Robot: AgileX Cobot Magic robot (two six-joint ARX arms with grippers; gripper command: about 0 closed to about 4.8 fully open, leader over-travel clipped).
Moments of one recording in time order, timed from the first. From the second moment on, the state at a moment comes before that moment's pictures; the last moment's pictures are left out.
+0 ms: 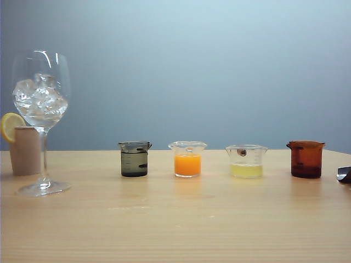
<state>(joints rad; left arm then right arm) -0.04 0.45 0.73 -0.56 0.43 0.05 -0.65 1.47 0.62 0.26 -0.38 0.97</state>
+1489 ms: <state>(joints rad) -0.04 0.45 0.73 -0.55 0.43 0.05 -0.65 1.11 0.62 -0.02 -0.36 0.95</state>
